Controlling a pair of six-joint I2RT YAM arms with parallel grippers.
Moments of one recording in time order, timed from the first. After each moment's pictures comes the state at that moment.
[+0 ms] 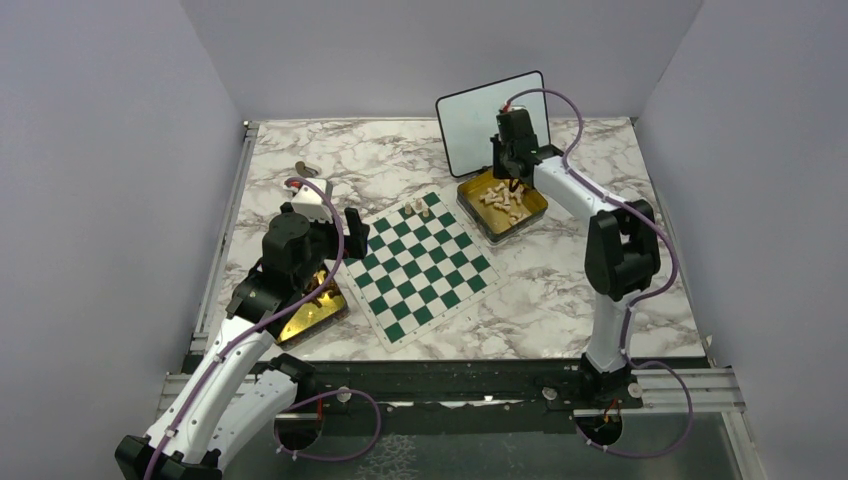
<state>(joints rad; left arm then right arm) -0.42 0.74 0.75 -0.32 -0.11 -0.22 0.37 2.00 1.63 -0.37 0.24 0.21</state>
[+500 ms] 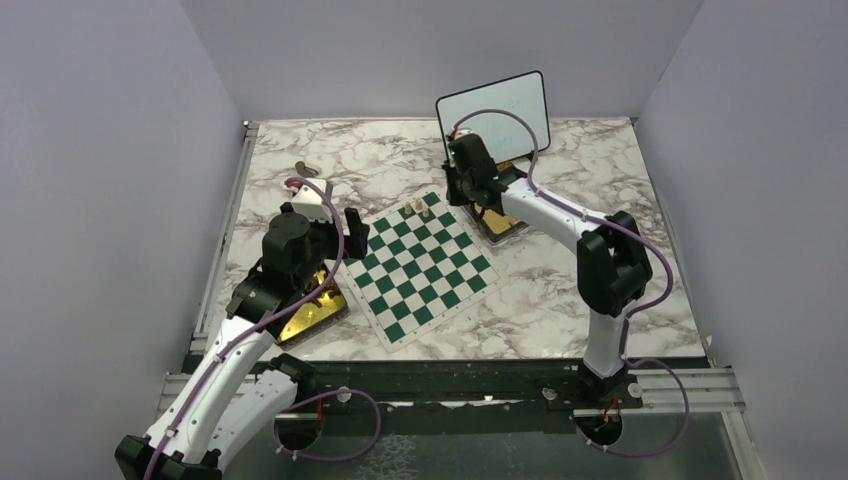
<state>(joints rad) -0.42 0.74 0.75 -0.32 -0.11 -0.22 0.59 1.92 1.54 -0.36 0.17 0.26</state>
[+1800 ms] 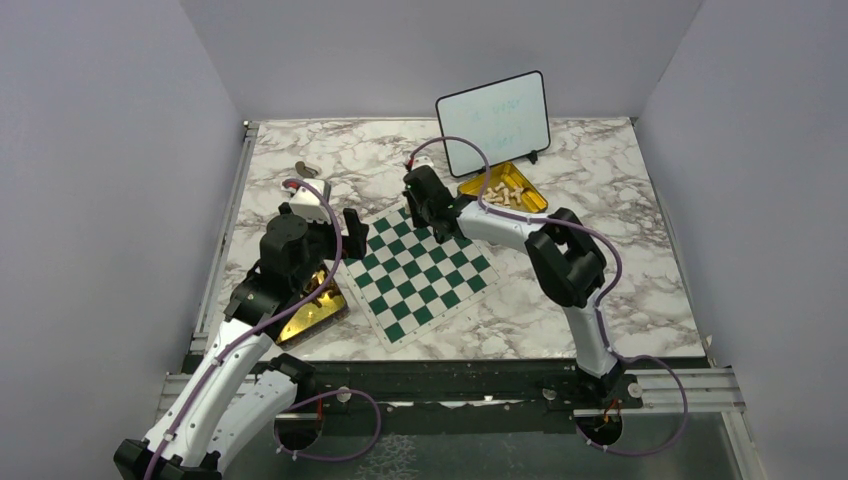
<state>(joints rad) -0.42 0.72 0.75 -0.32 -0.11 -0.22 0.78 2.14 1.56 -0.13 0.27 0.29</state>
